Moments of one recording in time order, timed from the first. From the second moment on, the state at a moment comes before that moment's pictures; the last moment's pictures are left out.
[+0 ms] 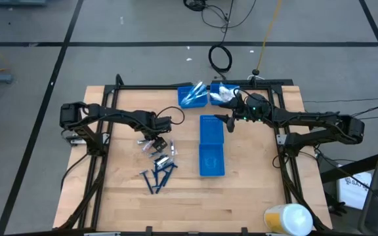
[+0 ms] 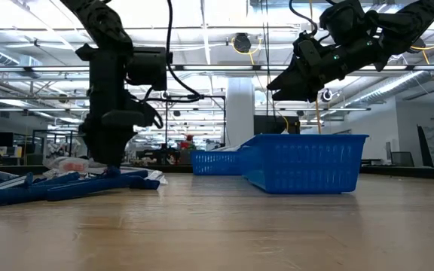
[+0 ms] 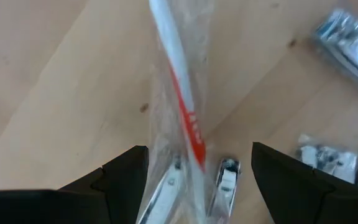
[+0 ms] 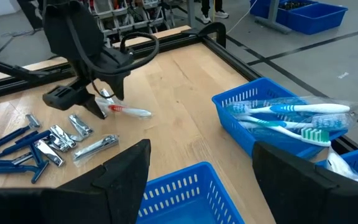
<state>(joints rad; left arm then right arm) 0.20 1.64 0.90 -0.76 -0.02 -0.51 -0.44 1.16 0.53 0.33 -0.16 0.09</state>
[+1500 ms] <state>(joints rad) 0.24 1.64 1.08 -0.69 -0.05 -0.20 -0.44 1.16 0.53 0.33 -0.16 0.09</state>
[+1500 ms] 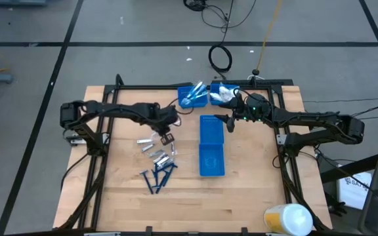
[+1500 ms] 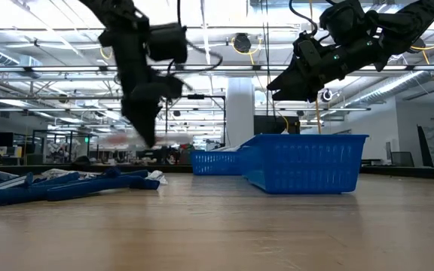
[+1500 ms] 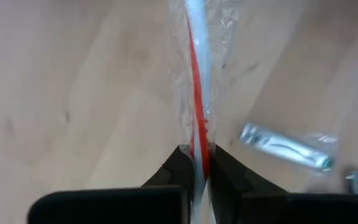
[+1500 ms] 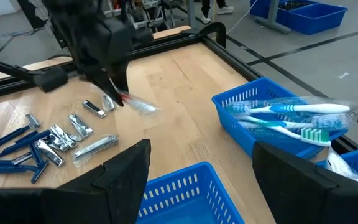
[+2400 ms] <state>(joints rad) 0.44 1.64 1.15 0.19 -0.02 0.38 -0.44 1.16 0.53 0.33 -0.16 0.07</state>
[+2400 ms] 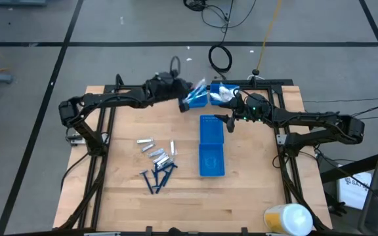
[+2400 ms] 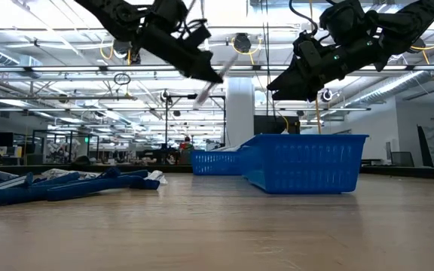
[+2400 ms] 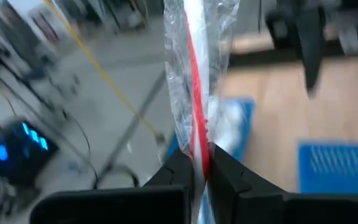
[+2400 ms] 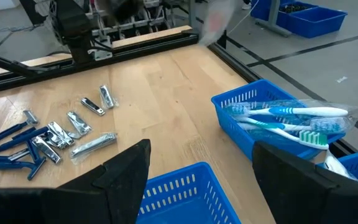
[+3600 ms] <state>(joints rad) 0.58 1.94 1.16 0.23 0.09 0.21 -0.44 1.16 0.53 0.33 -0.15 0.06</state>
